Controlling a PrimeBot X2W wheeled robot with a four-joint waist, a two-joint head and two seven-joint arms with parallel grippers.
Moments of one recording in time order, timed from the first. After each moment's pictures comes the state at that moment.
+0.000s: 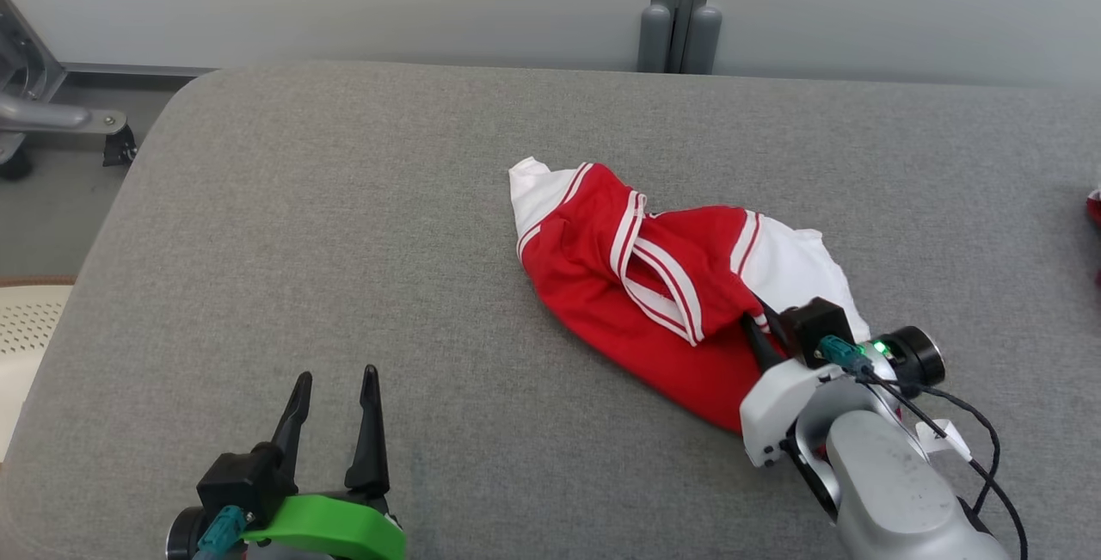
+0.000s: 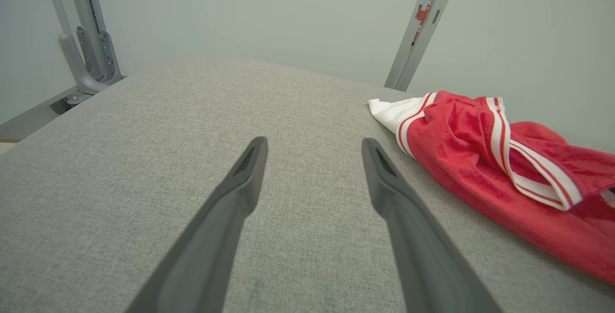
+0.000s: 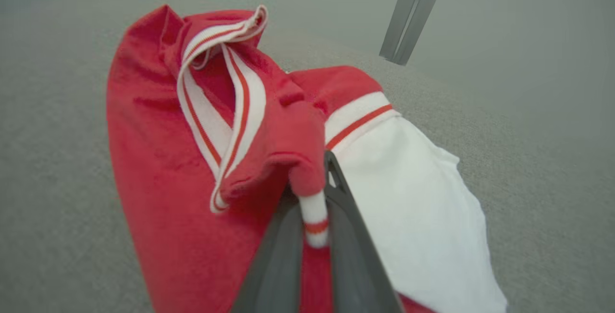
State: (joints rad) left arm -0.01 0.07 -0.18 0.23 -0.35 -0.01 -0.26; right arm -0.44 -0.05 0.19 0.81 -0.08 0.13 -0.26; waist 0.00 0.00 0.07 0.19
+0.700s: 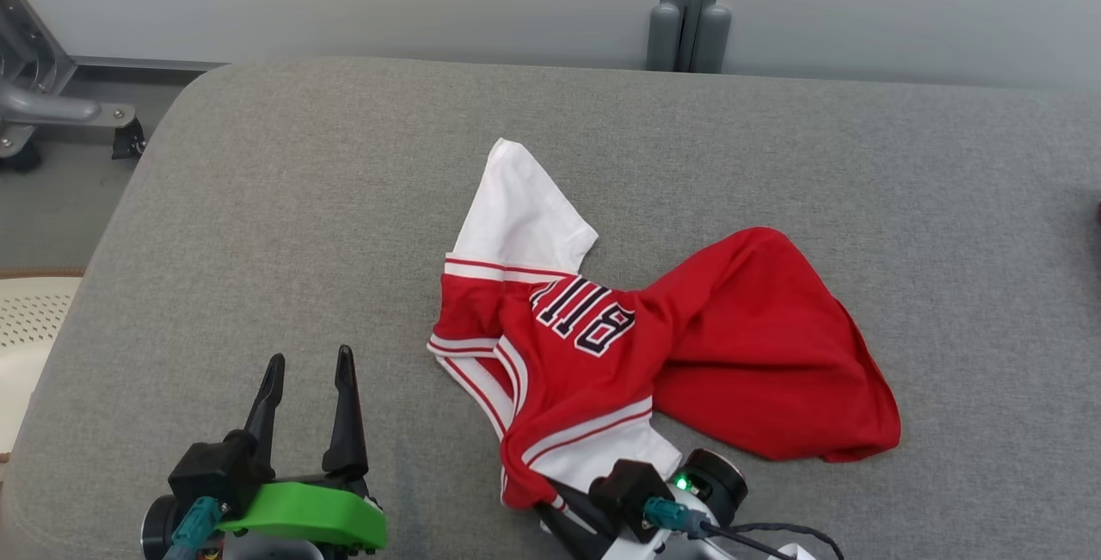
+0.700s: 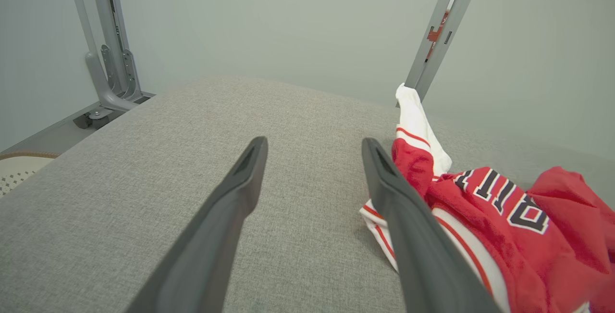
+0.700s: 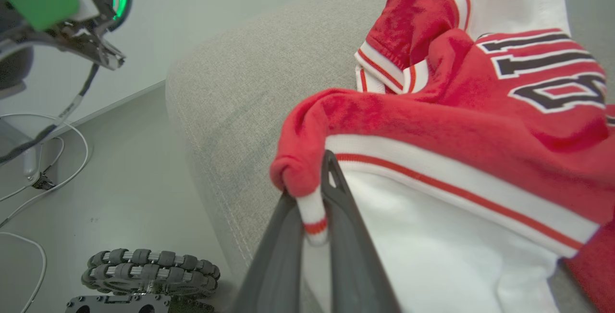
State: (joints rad) left arm -0.02 0.07 -0.14 0.20 -0.34 -0.01 -0.26; right arm -0.25 -0.05 0.80 0.45 0.25 0.13 -0.14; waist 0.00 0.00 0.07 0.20
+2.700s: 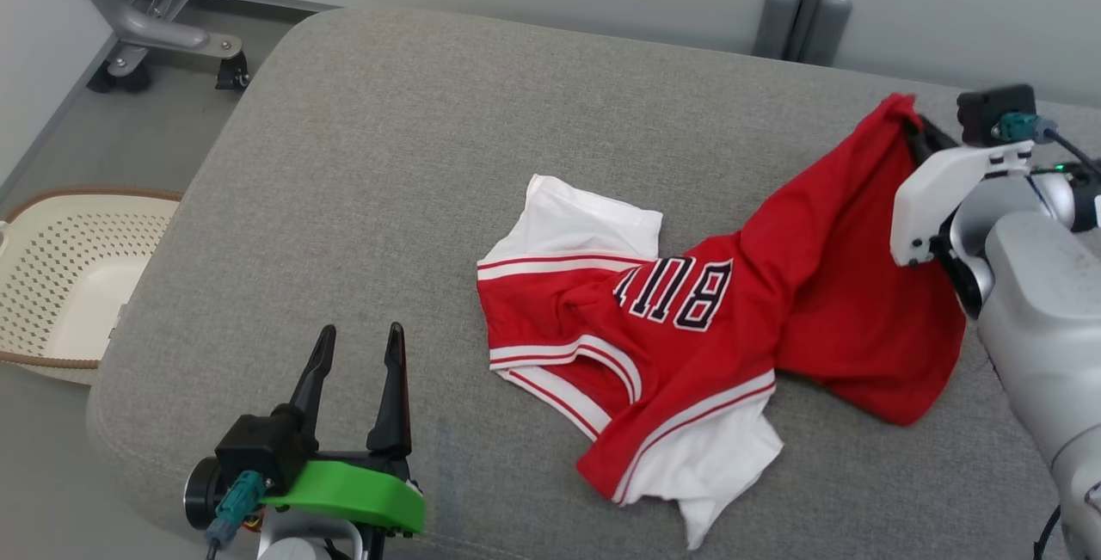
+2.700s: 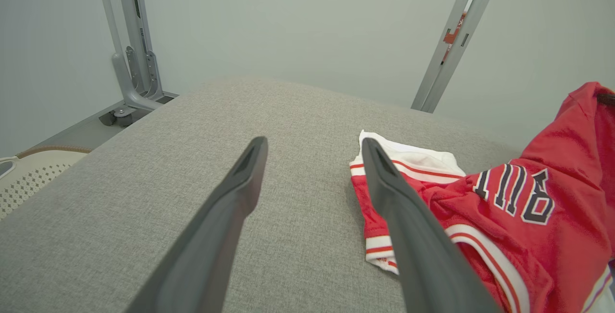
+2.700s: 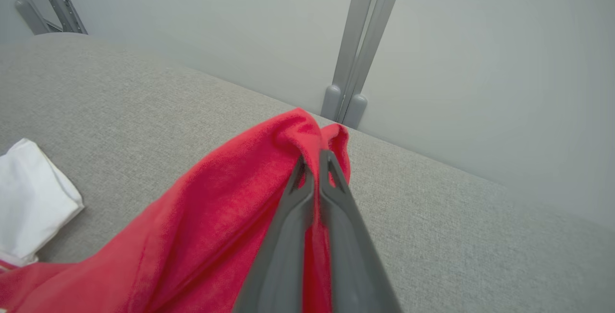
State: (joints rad) left arm -0.07 0.05 -0.21 0.21 -0.32 -0.03 -0.26; right arm -0.87 -0.29 0.24 1.10 0.20 0.13 -0.11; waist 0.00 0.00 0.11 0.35
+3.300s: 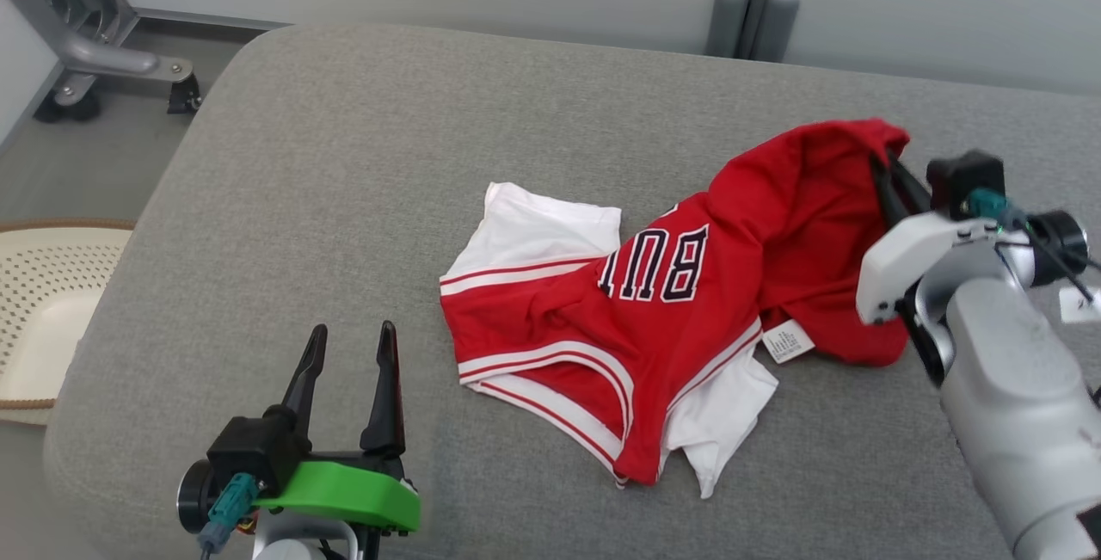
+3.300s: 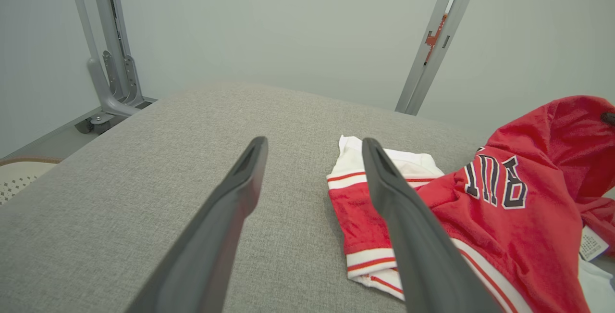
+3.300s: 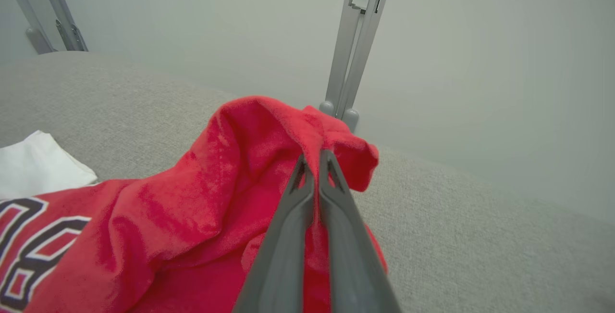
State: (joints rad) left arm -0.07 0.05 -0.20 0.19 -0.32 -0.02 -0.26; right arm -0.73 -0.22 0.13 0.98 0.07 0.13 -0.26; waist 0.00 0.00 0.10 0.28
